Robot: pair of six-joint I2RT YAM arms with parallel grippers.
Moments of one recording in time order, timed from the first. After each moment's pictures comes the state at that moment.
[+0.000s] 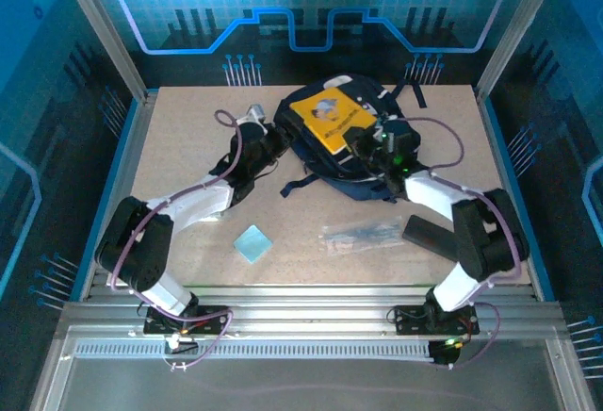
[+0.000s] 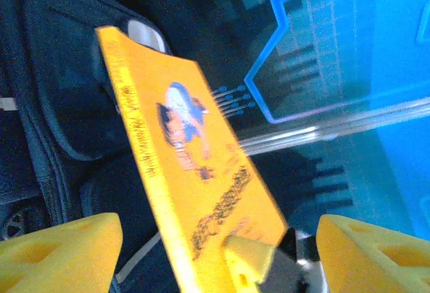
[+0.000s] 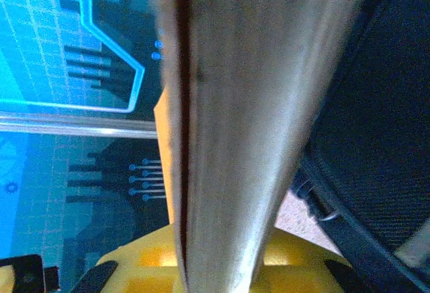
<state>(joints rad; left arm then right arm) -0.47 1.61 1.03 0.38 0.07 -1.13 0.28 1.58 0.91 0.32 -0.33 1.17</state>
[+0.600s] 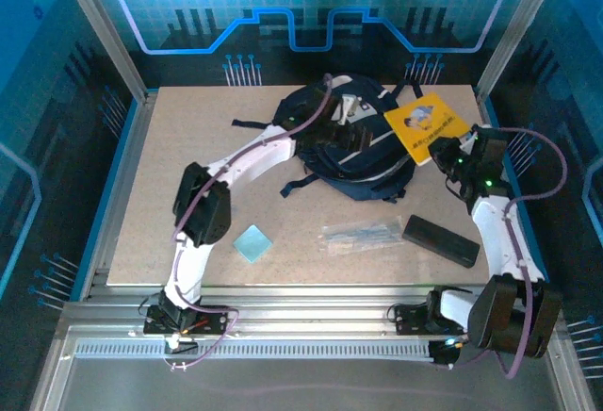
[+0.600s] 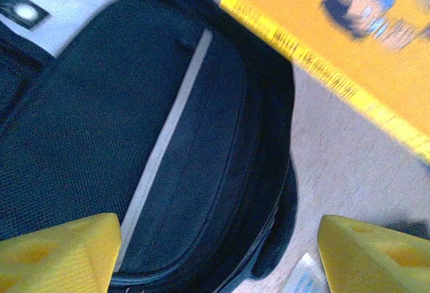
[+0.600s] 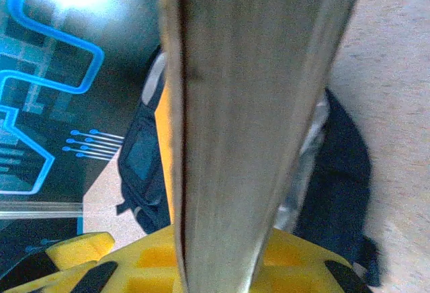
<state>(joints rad) -0.64 2.15 1.96 -0.53 0.25 -0.34 -0.22 1.15 0.85 -0.25 -0.39 0.78</state>
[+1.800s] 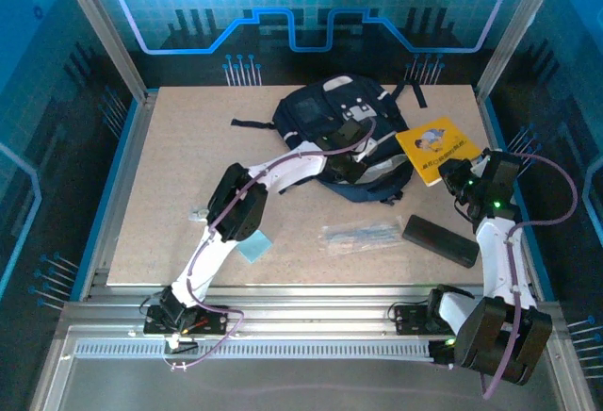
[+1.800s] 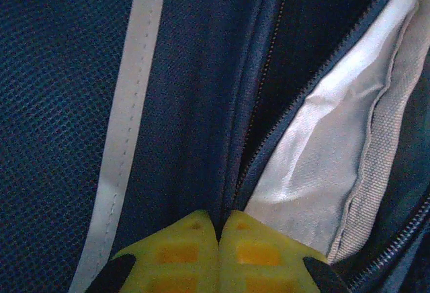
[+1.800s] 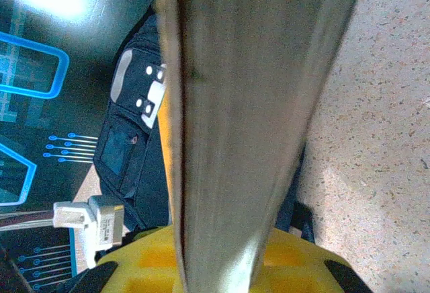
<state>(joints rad) -0.72 2.36 2.02 -0.68 0.07 -0.07 -0.34 1.02 0.73 -0.33 -0.45 0.77</state>
